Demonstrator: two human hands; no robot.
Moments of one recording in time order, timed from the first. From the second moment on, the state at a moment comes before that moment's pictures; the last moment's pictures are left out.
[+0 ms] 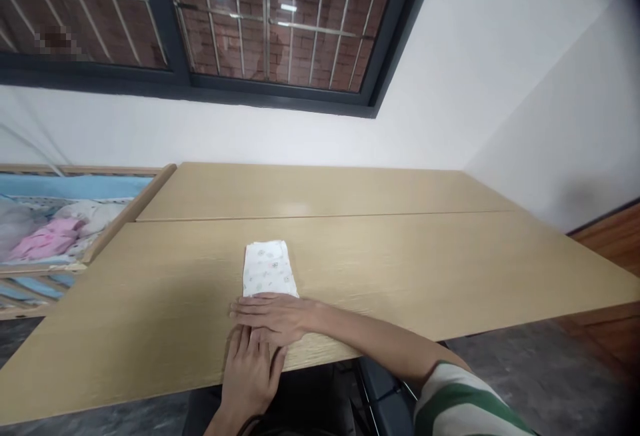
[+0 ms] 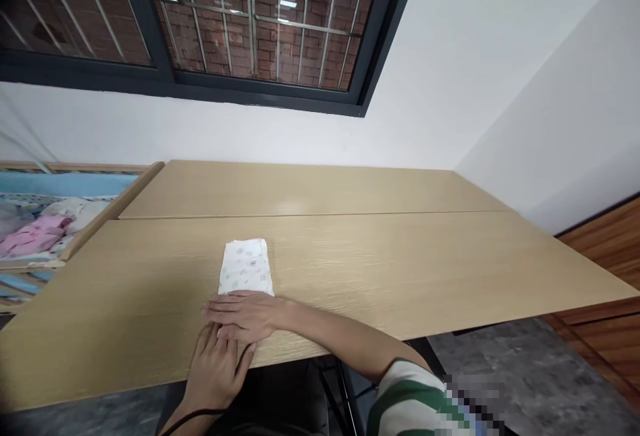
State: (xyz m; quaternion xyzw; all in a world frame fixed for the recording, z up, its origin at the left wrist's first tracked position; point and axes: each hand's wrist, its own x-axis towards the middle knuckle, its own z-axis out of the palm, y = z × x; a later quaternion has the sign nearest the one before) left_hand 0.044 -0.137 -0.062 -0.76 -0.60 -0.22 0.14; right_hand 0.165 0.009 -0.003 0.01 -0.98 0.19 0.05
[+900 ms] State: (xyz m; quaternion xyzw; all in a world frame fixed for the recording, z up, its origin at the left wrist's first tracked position) left_hand -0.041 -0.080 -0.034 -0.84 -0.49 -0.23 0.05; right_hand 0.210 0.065 0.026 -0.23 -0.94 0.23 0.08
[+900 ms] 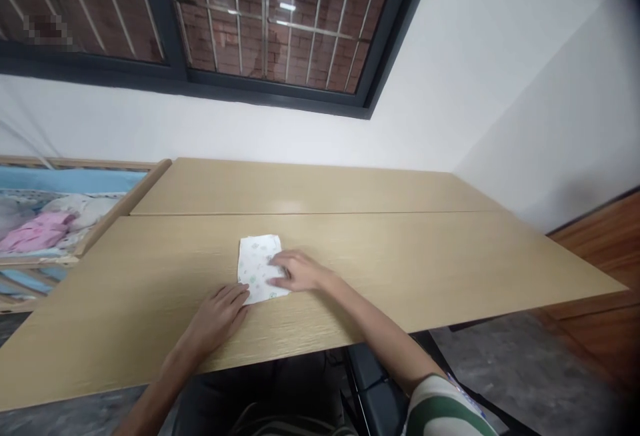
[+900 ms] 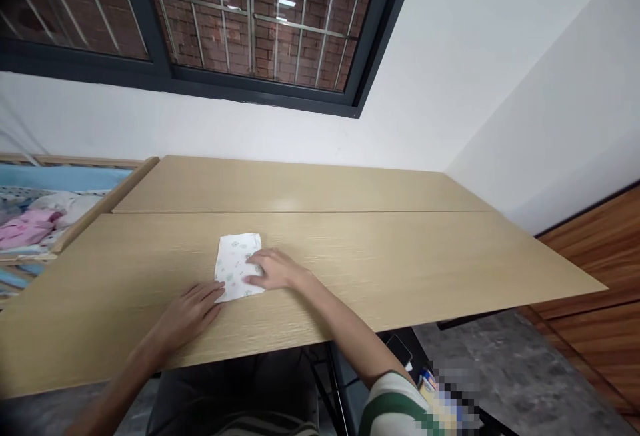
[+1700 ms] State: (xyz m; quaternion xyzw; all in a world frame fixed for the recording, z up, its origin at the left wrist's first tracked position) left_hand -0.041 -0.027 -0.038 -0.58 -0.69 -0.33 -0.28; right_hand 0.198 0.049 -0.025 -0.51 -0.73 0.32 0.32
